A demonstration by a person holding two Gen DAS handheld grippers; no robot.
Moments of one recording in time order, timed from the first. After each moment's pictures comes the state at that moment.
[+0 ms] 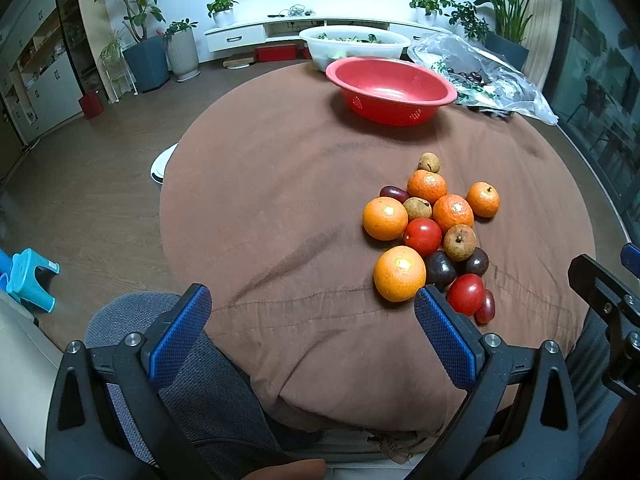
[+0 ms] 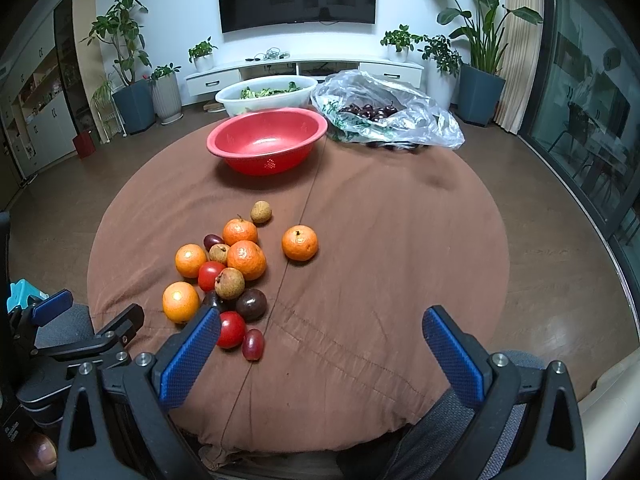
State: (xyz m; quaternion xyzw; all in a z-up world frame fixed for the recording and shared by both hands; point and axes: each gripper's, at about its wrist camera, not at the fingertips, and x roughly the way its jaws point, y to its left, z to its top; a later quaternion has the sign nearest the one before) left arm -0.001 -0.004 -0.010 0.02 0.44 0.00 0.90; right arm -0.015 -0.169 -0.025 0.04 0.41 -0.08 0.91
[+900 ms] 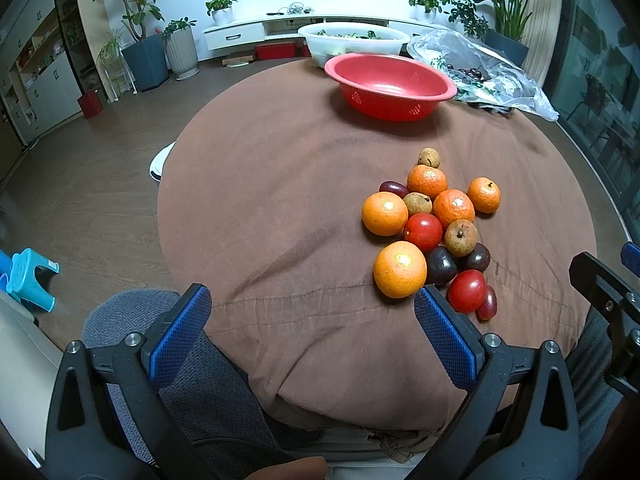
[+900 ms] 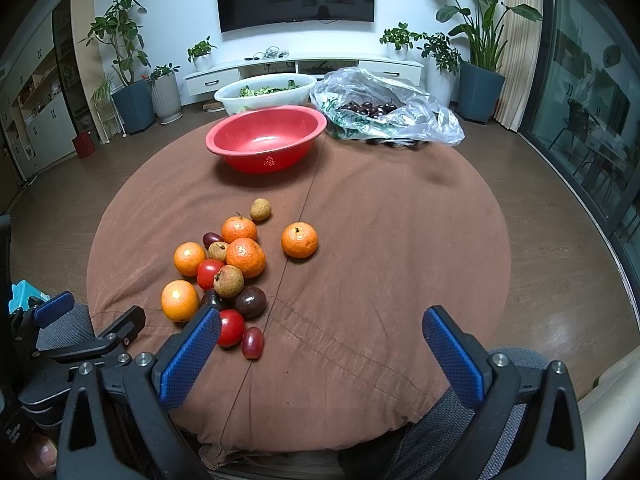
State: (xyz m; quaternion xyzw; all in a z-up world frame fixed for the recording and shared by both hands) left arm -0.002 -0.004 -0.015 0.02 0.45 -0.01 0.89; right arm -0.015 -0.169 -0.026 0.04 0.41 -0.08 0.91
